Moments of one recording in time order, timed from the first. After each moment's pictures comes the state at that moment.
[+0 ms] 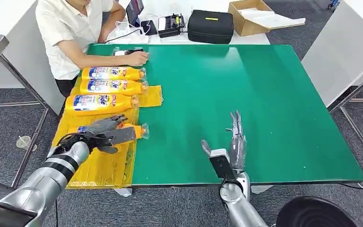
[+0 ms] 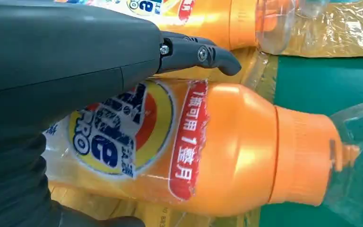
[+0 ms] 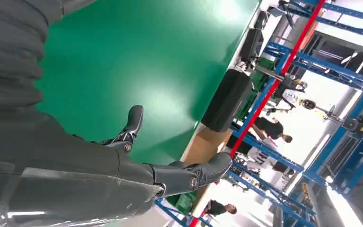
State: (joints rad) left arm -0.76 0.02 -0.51 -0.55 -0.80 -0.16 -0.13; right arm -0.16 0.06 0.33 -1.09 0.36 -0.62 -0.70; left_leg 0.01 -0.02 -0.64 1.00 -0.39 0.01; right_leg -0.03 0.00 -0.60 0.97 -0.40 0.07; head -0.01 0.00
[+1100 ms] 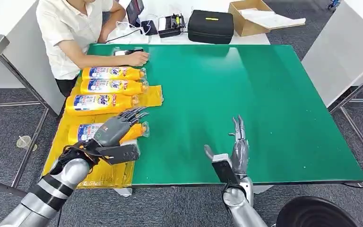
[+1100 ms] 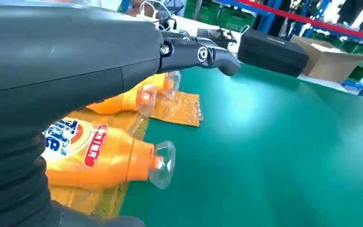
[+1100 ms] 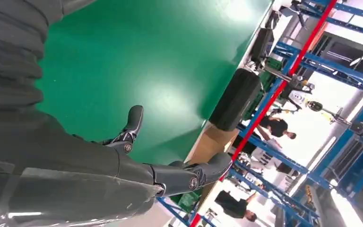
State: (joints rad) left arm -0.51 0.17 -0.68 -1.27 -0.50 -0.11 -0.18; right arm -0.12 0.05 0.32 -1.11 0.37 -0.62 -0.70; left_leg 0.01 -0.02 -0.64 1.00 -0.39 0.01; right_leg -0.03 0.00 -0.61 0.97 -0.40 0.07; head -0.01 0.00
